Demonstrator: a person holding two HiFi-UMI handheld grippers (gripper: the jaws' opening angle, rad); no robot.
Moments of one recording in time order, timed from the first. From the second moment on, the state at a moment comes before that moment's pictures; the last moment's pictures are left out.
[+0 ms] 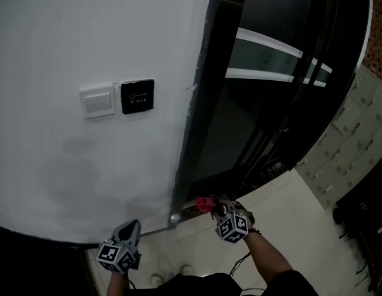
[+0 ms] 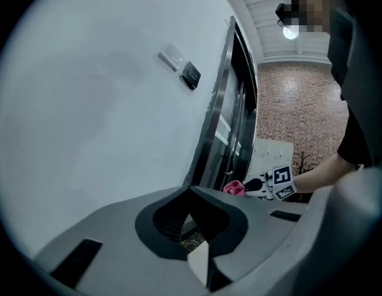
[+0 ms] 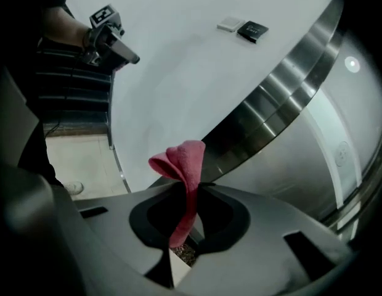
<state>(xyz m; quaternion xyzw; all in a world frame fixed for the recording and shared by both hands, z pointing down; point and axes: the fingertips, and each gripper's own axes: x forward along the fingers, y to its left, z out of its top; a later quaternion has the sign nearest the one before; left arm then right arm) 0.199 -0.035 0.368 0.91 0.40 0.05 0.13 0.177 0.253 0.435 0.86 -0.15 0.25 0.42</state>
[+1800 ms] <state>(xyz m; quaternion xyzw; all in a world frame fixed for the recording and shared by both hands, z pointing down) 0.184 0.193 0.263 1.00 0.01 -0.07 0.04 0.362 0.317 -0.024 0.71 -0.30 -0.49 0.40</state>
